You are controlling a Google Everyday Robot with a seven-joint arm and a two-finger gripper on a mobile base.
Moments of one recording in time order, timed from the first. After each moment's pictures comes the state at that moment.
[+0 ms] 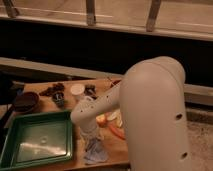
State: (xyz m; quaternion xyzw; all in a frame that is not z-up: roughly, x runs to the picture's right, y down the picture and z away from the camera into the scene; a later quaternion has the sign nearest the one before) arm -0.054 0.284 0.778 -0.33 0.26 0.48 0.77
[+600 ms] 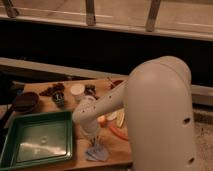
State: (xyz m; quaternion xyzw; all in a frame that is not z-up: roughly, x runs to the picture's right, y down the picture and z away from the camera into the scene) arm -0.051 0.273 0.768 -0.32 0.24 0.48 0.78
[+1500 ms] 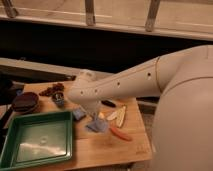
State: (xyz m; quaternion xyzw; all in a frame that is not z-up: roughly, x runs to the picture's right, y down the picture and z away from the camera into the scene) arm -0.052 0.110 0.728 -0.20 0.17 0.52 0.81
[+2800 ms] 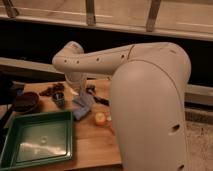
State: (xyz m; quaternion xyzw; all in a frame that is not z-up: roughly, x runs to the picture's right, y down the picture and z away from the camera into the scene) arm -0.118 0.001 0.768 -0.21 0.13 0.50 0.83
